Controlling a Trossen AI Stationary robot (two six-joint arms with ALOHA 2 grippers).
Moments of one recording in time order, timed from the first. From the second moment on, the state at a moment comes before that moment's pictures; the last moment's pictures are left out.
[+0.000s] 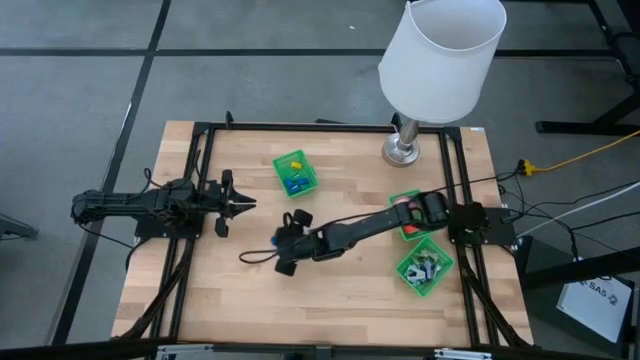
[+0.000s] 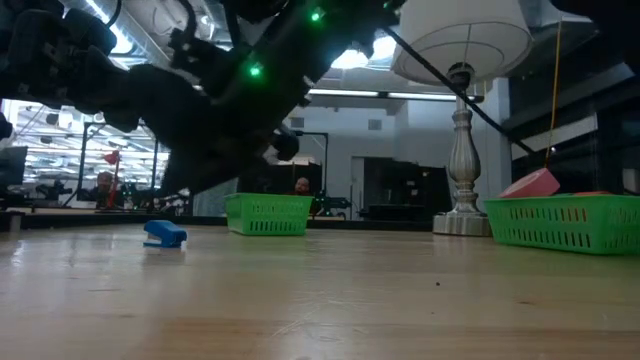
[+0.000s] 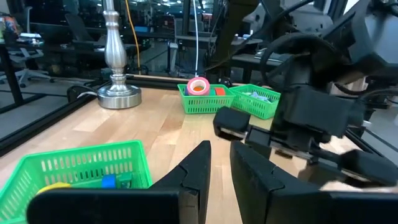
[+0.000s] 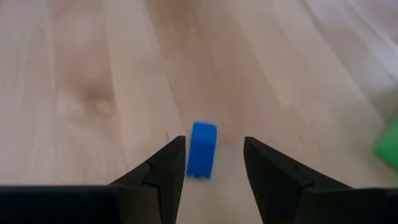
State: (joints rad) left arm 0.06 0.07 0.01 0.03 -0.01 -0.09; right arm 0.26 2.36 1.82 -0.32 0.46 0.34
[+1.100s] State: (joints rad) left arm 0.06 0.07 0.01 0.03 -0.01 -0.09; right arm 0.26 2.43 1.66 0.08 0.51 0.28
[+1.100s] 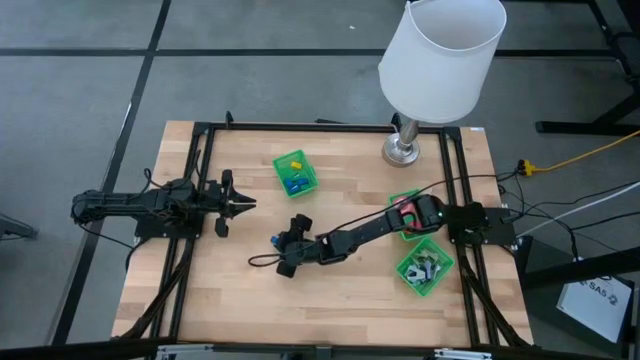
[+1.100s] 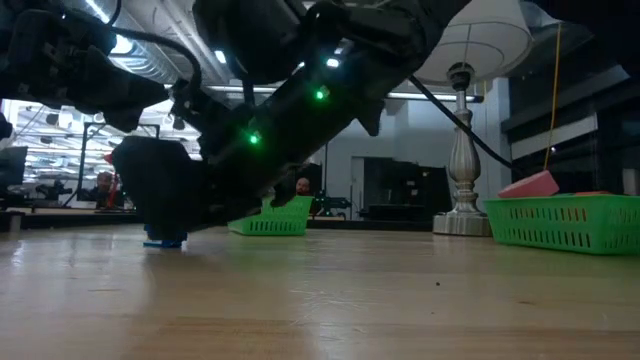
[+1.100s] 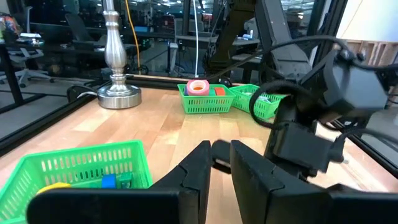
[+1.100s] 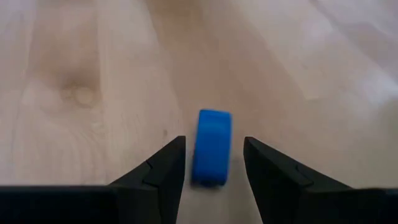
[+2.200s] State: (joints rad) left arm 0.06 0.07 0.01 0.03 -0.01 -0.09; right arm 0.26 2.36 1.66 0.13 0.40 0.06
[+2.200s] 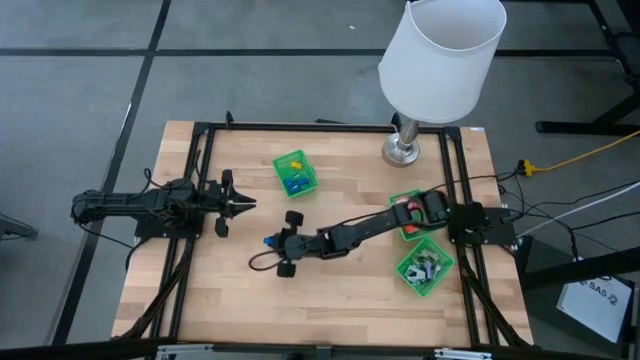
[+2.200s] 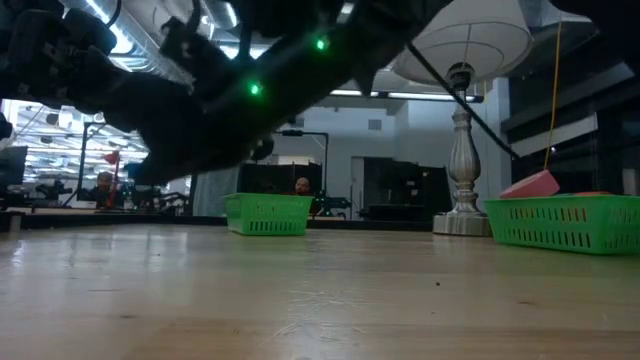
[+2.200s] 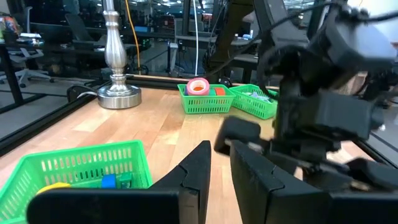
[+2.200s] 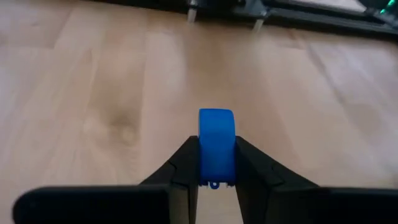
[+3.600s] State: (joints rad) left arm 0.06 0.07 0.01 0.03 -0.01 -0.09; right arm -0.14 2.08 1.66 -0.30 0.26 -0.14
